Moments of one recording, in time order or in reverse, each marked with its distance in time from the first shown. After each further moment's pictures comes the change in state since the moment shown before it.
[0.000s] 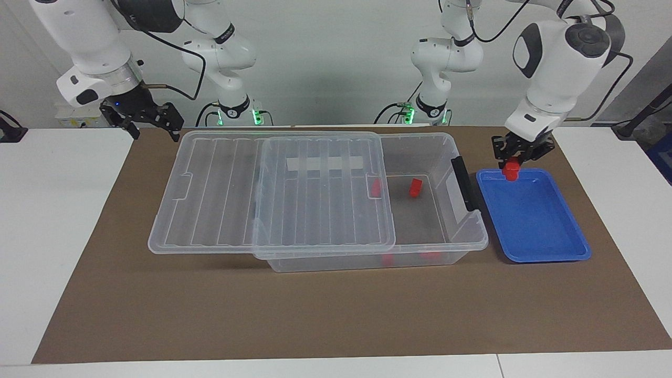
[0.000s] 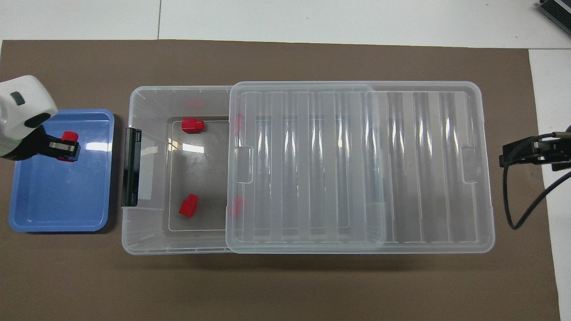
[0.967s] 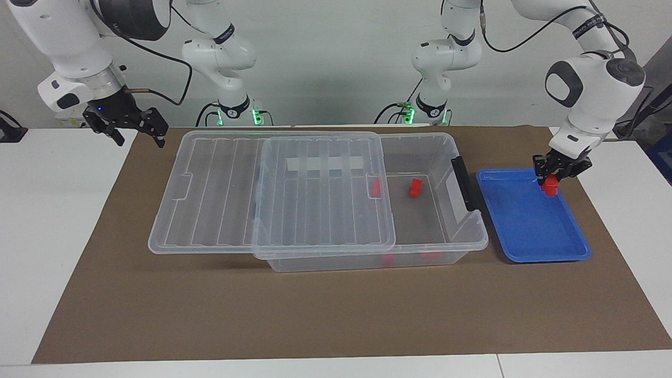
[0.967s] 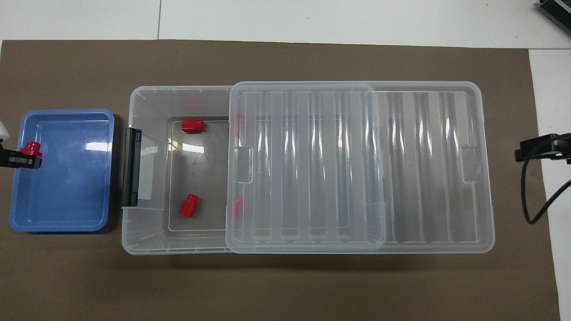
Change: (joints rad) left arm 0.226 0.013 -0.006 -0.239 -0.015 0.360 0.139; right arm -0.074 -0.001 -0.007 -0.046 -0.001 0.100 -0.118
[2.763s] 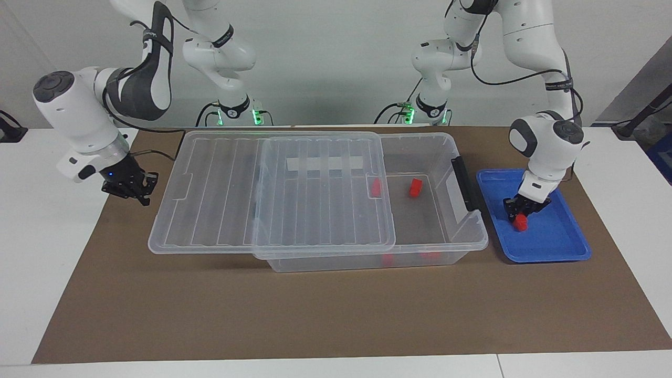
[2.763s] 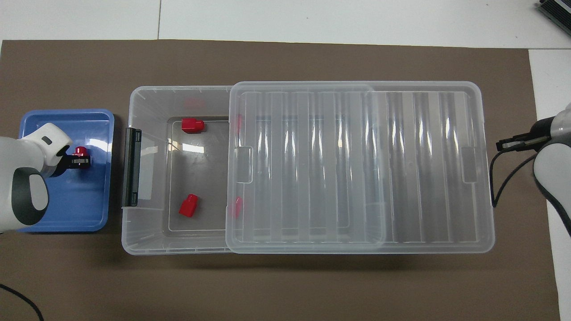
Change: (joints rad) left arm 0.000 0.217 -0.009 -0.183 -0.057 0.464 -0.156; right arm -0.089 0.122 0.017 -0.247 0.076 0.443 -0.327
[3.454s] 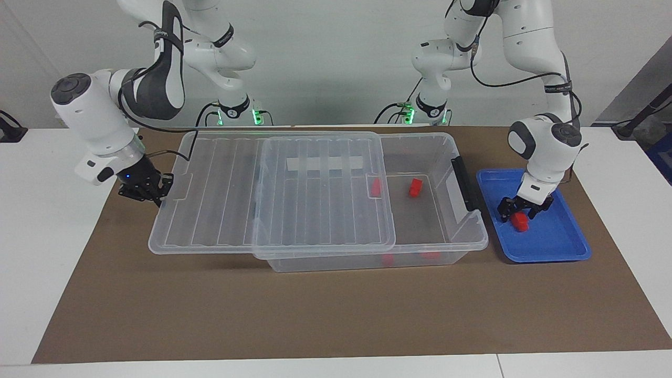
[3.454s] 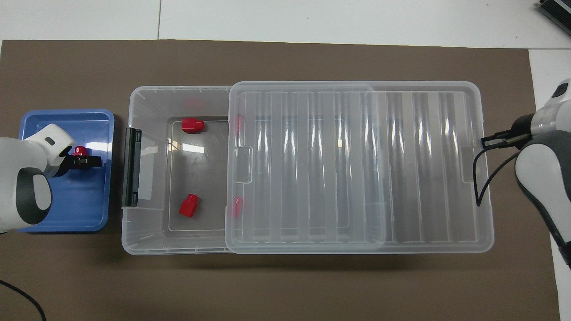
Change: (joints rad) left arm 0.000 0.020 -0.001 -0.001 0.000 0.015 0.000; right arm 0.059 0.000 0.001 -0.001 0.028 0.013 0.000
